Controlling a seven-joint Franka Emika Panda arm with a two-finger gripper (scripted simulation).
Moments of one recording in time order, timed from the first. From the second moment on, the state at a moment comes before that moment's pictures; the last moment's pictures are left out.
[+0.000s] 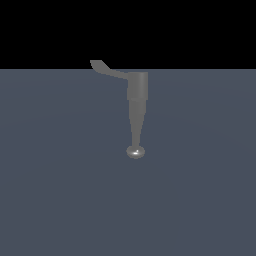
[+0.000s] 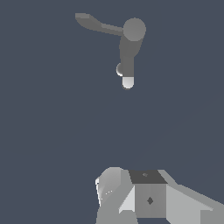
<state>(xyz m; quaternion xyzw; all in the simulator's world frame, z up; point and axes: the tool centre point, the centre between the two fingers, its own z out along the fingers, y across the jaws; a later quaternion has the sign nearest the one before) -0.255 0.000 0.477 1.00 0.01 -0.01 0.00</state>
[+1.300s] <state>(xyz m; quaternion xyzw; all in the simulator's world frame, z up) -0.228 0.013 0.477 1.00 -0.03 -0.01 -0.01</state>
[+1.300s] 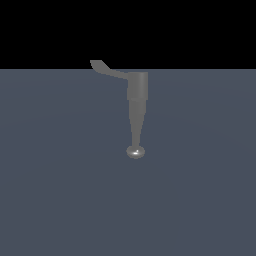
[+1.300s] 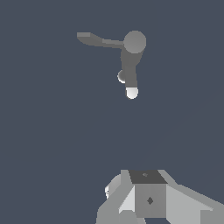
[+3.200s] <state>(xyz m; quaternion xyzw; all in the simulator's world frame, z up) -0.074 0.043 0.401 0.89 -0.45 -0.02 -0.03</state>
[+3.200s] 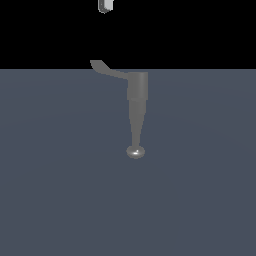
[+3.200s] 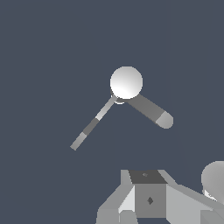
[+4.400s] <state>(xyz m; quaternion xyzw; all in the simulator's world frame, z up) 0.007 0.069 0.319 0.73 -0.68 -0.01 0.00</state>
